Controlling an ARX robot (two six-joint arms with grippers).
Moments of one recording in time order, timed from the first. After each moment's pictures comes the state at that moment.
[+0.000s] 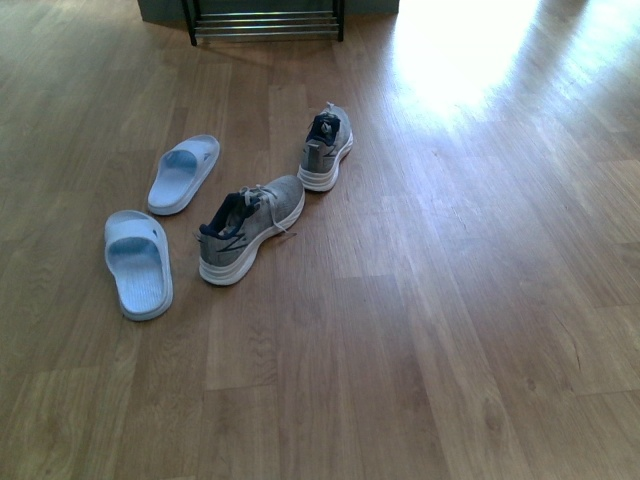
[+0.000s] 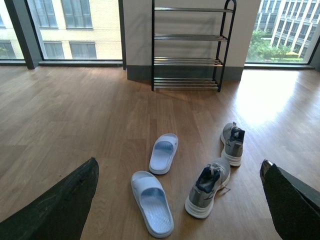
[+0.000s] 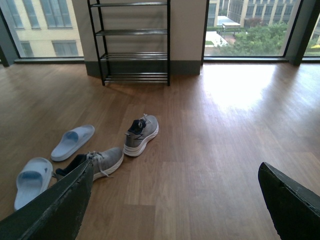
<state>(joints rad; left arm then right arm) 0.00 0.02 0.01 0.00 0.00 0.00 0.00 0.00 0.02 0.00 0.00 0.00</state>
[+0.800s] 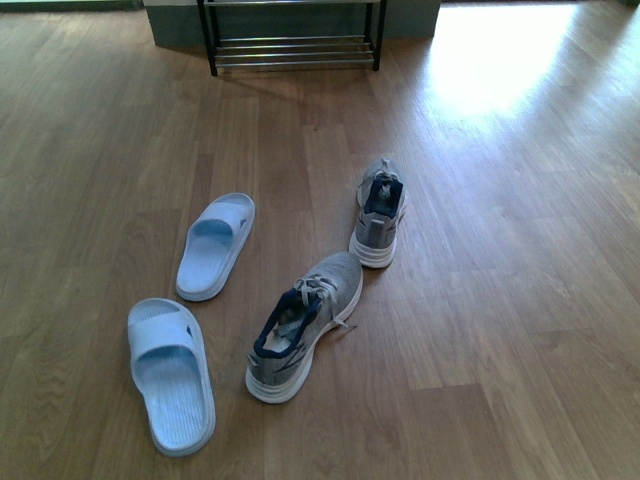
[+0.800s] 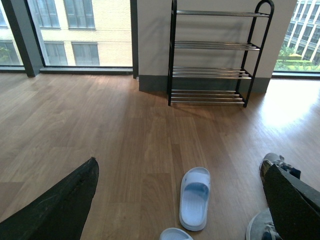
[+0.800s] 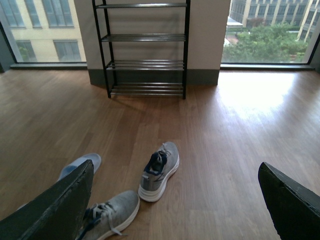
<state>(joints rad) 0.00 0.02 0.01 0.00 0.00 0.00 0.00 0.00 0.02 0.00 0.00 0.00</state>
